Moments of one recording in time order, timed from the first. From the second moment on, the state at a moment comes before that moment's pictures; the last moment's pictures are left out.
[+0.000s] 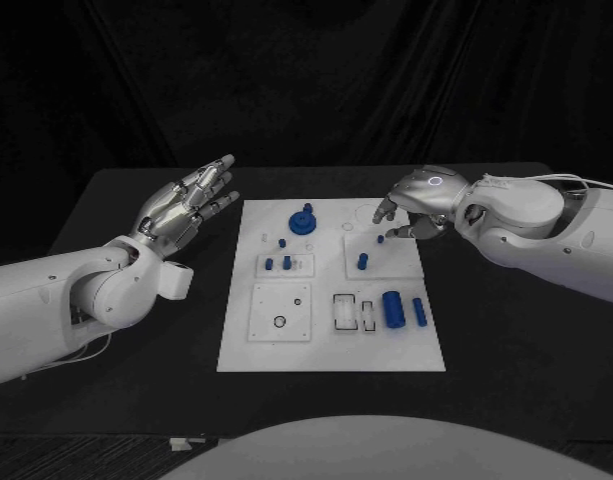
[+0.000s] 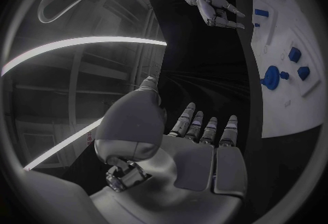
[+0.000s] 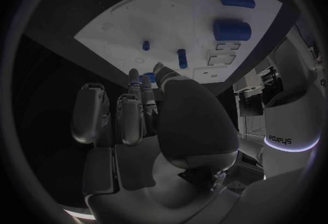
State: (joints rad) left arm 1.18 -0.97 -0.21 1.52 -0.05 -0.05 0.67; left_hand 1.12 -0.03 -0.15 0.30 0.29 0.33 0.01 0.04 0.03 0.04 -0.03 0.19 0.03 0.01 0.11 0.02 0.01 0.15 0.01 0.27 0.01 0.08; right arm 1.32 -0.85 -0.21 1.47 -1.91 -0.24 0.02; right_hand 1.39 -0.16 0.28 0.28 0.08 0.94 0.00 0.08 0.15 1.07 0.02 0.16 0.20 1.47 -0.07 1.42 1.31 0.05 1.45 0.05 1.25 1.31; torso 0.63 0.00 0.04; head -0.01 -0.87
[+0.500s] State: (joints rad) left arm 1.18 -0.98 -0.21 1.52 -0.06 -0.05 0.68; left_hand 1.21 -0.16 -0.16 0.30 0.24 0.37 -0.03 0.04 0.04 0.03 -0.03 0.19 0.03 0.01 0.12 0.03 0.01 0.15 0.01 0.29 0.01 0.10; right arm 1.29 -0.82 -0.21 1.42 -1.90 -0.23 0.01; right_hand 1.43 -0.17 0.33 0.24 0.17 0.93 0.02 0.08 0.14 1.06 0.02 0.13 0.18 1.47 -0.07 1.41 1.31 0.05 1.45 0.05 1.23 1.31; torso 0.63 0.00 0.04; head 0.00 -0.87
